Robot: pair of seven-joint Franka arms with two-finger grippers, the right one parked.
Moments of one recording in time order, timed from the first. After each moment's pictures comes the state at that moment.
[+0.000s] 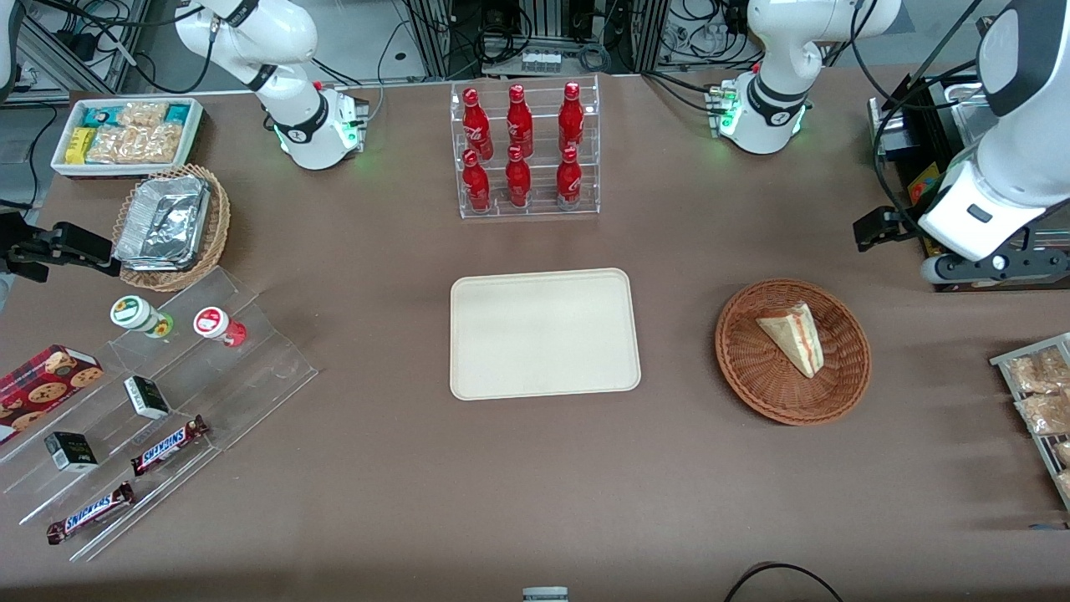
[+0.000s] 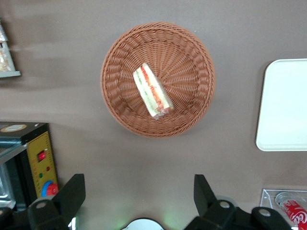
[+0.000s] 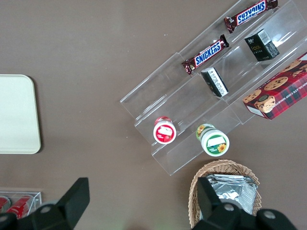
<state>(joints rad) -0.06 0.01 -0.05 -1.69 0.04 1.55 -0.13</state>
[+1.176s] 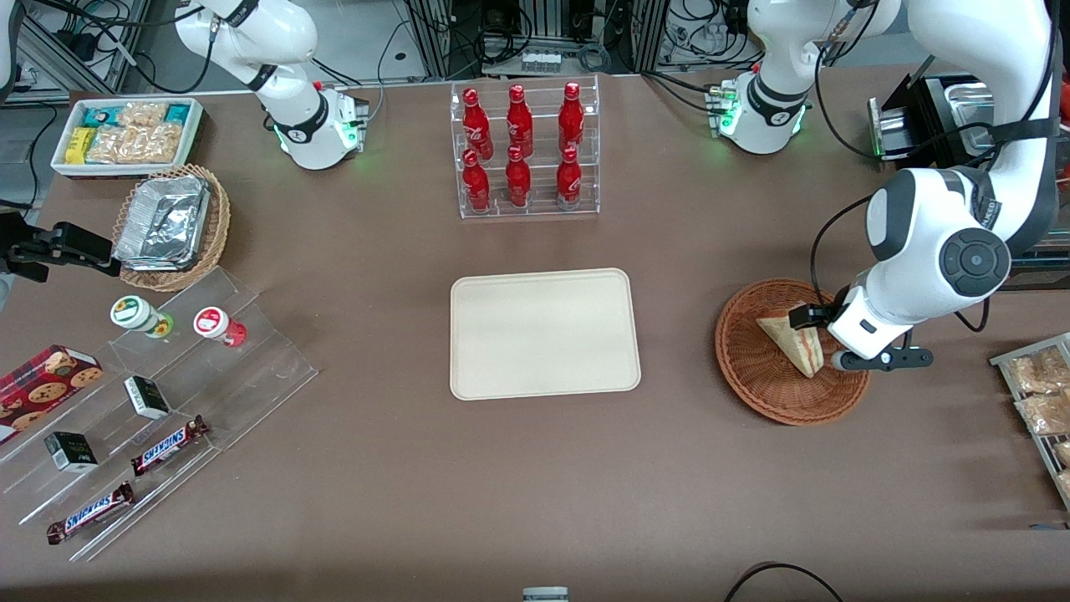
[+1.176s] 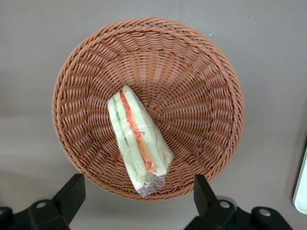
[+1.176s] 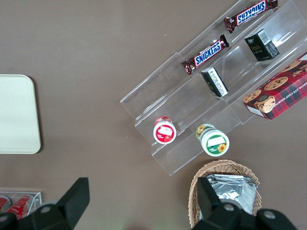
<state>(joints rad) -0.06 0.21 -0.04 -1.95 0.03 2.01 -0.17</state>
